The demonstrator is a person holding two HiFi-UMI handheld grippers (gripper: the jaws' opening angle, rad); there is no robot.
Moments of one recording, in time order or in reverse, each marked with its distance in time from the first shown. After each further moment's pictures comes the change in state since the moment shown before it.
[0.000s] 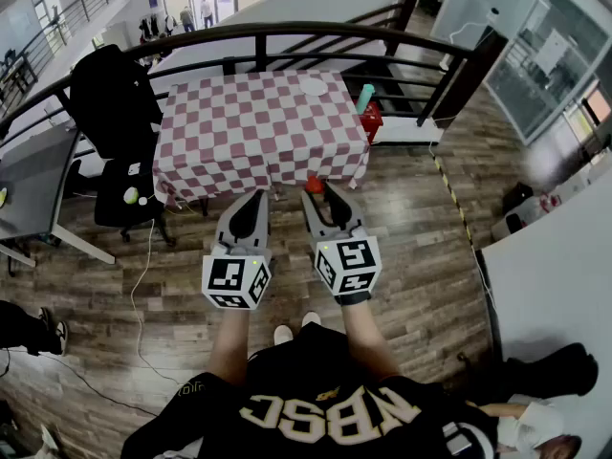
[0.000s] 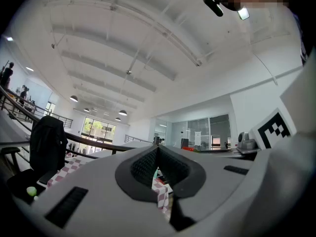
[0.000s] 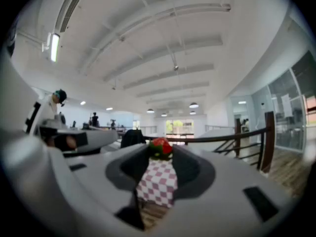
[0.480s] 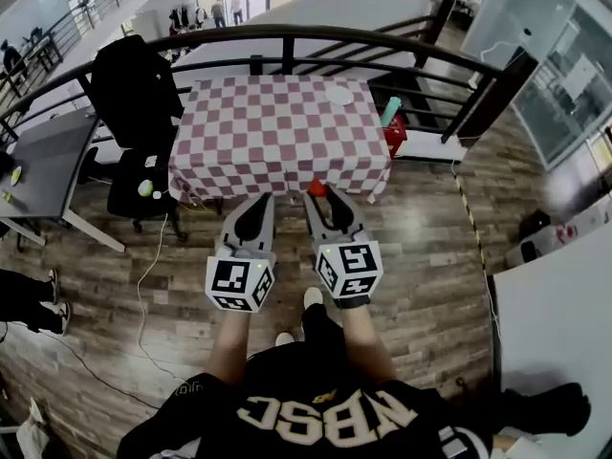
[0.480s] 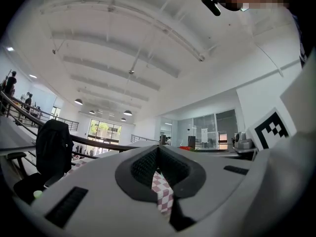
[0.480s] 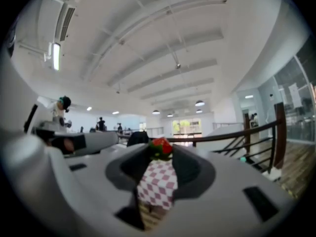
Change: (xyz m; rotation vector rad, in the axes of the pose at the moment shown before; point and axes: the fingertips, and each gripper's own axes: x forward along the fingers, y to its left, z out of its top) left arm 0.020 0.027 -0.012 0.040 0.024 0.055; right arm 0.047 0.002 -0.012 0.060 -0.012 0.077
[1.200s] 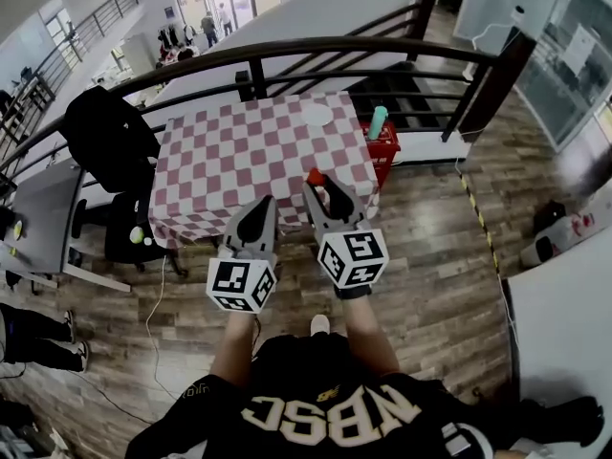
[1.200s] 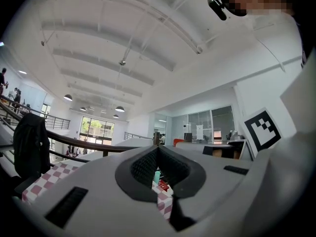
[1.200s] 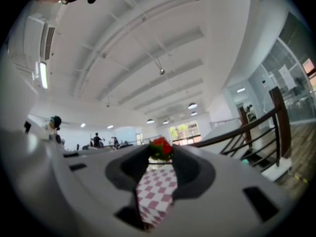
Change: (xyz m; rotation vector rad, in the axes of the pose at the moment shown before) left arm 0.200 -0.038 -0.025 0.015 0.044 -0.075; right arm 0.093 -0.186 0.032 0.160 -0.095 -0.016
